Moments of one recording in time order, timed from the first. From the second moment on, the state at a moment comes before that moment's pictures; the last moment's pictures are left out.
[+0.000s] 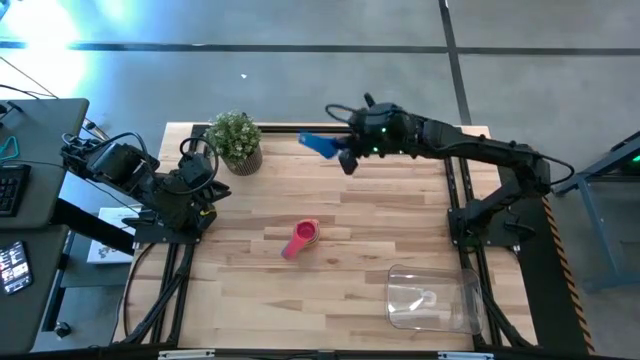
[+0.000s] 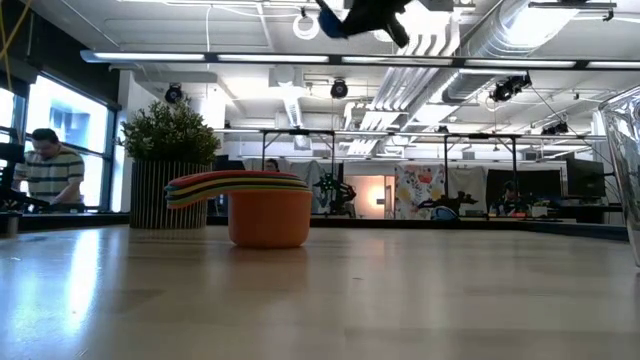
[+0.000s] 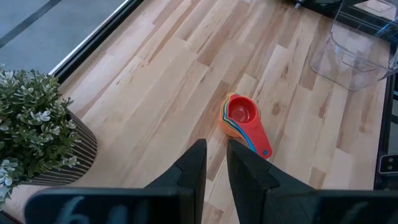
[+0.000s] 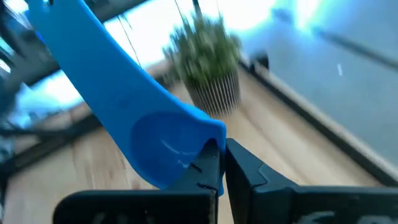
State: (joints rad) left arm -0.45 1.00 1.45 -1.40 -0.56 -0.79; right arm -0.24 1.49 1.50 -0.54 0.07 0.33
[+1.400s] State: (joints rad) left arm -0.45 1.00 1.45 -1.40 -0.56 -0.81; right arm -0.07 2.06 1.99 -0.90 -0.18 -0.16
